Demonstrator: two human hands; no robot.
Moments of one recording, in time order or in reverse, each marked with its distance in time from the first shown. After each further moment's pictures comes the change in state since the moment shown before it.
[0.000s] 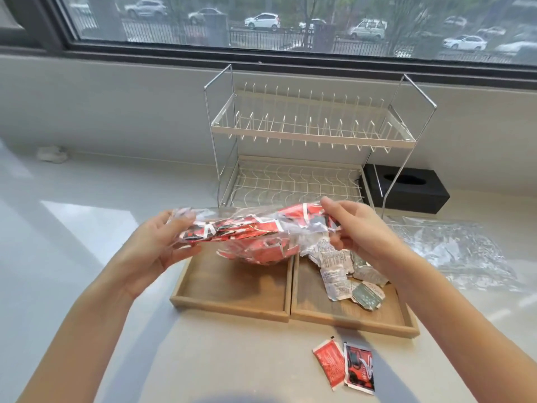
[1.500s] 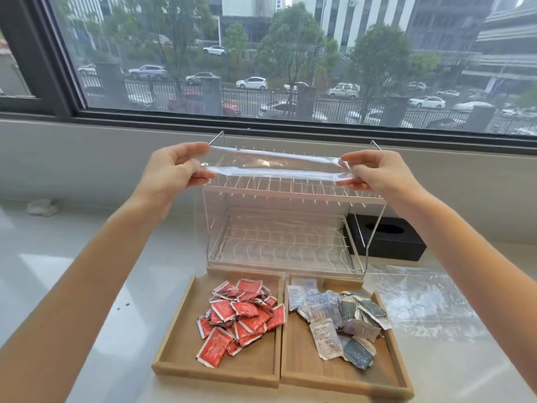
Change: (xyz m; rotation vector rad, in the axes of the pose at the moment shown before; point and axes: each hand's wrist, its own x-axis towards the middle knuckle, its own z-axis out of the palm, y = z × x) left_hand 0.059 0.127 0.038 0.223 0.094 0.580; right_hand 0.034 -0.115 -0.065 -0.304 0.267 -0.483
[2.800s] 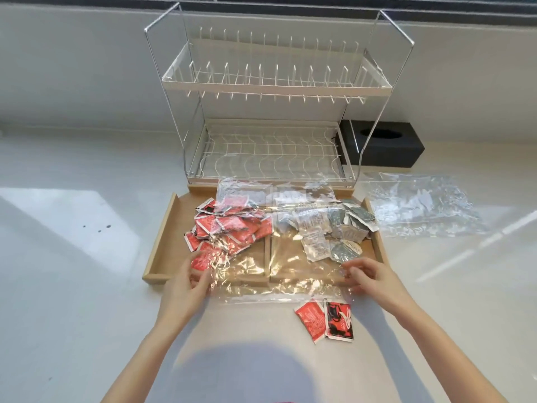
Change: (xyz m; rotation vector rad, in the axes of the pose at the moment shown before) left_hand -0.196 -0.221 0.031 0.482 -0.132 -0.438; right_hand -0.203 0.216 0.037 -0.124 -0.158 0.582
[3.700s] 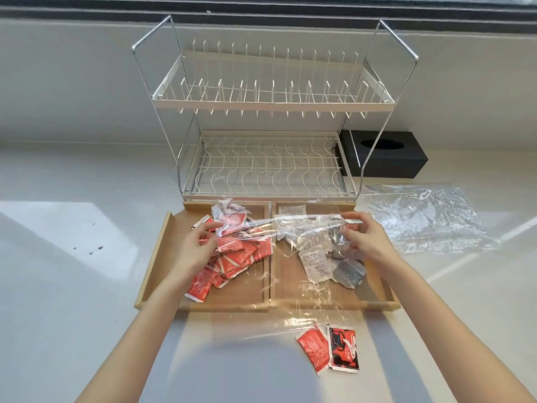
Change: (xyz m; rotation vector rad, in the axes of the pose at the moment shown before) left_hand 0.083 0.066 0.001 -0.187 -0.149 -0.050; right_hand 0.082 -0.060 -0.016 0.179 0.102 0.009
